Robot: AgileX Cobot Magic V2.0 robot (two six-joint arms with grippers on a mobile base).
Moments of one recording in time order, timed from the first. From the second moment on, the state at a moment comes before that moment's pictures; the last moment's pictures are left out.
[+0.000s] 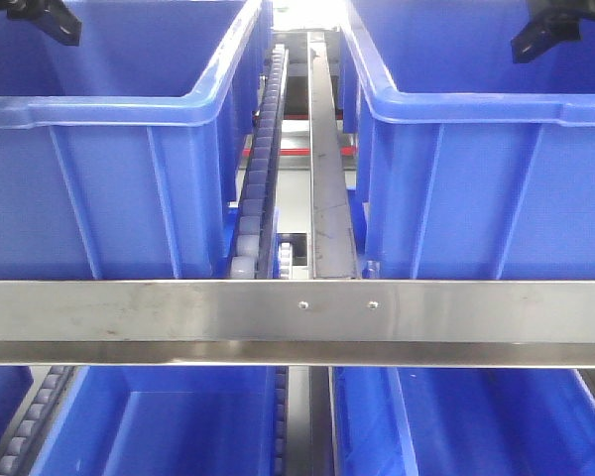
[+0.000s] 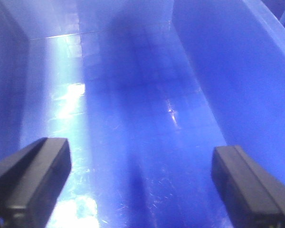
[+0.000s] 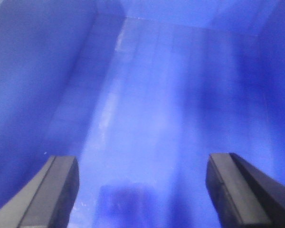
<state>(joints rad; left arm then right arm) -0.22 1.41 -0.98 -0.11 0.08 0.11 0.12 1.40 -0.88 0.05 -0.04 -0.06</state>
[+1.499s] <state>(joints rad) -0.07 0.38 -0.28 -0.16 0.03 0.10 0.08 0.44 -0.29 0.06 -0.11 -0.06</state>
